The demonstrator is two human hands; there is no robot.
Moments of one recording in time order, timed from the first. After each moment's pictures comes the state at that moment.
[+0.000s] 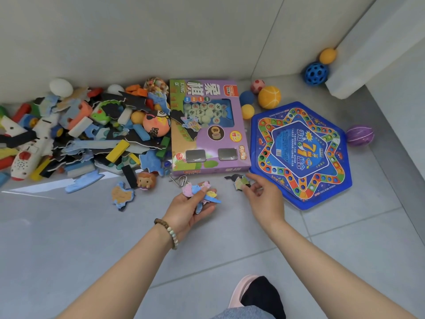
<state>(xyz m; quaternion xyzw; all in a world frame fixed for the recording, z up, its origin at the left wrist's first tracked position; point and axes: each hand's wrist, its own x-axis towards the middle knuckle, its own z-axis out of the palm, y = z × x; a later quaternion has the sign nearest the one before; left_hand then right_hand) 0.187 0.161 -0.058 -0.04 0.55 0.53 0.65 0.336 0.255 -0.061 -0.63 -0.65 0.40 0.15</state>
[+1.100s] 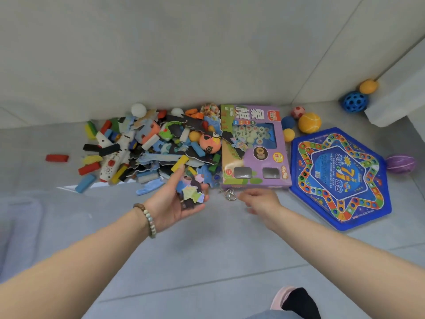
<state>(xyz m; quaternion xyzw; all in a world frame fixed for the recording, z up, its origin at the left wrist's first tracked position) 0.059 0.113 0.027 -0.07 0.54 0.50 0.67 0.233 0.230 -0.027 -0.65 -0.48 0.59 0.05</state>
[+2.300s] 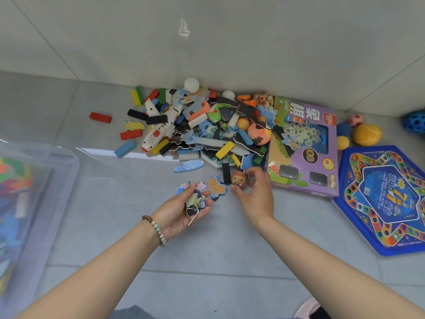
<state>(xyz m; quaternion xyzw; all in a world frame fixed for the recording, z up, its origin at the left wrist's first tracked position) 0.038 0.033 -0.026 -0.22 0.48 0.60 0.60 0.155 0.166 -0.051 -0.51 -0.74 0.42 0.10</state>
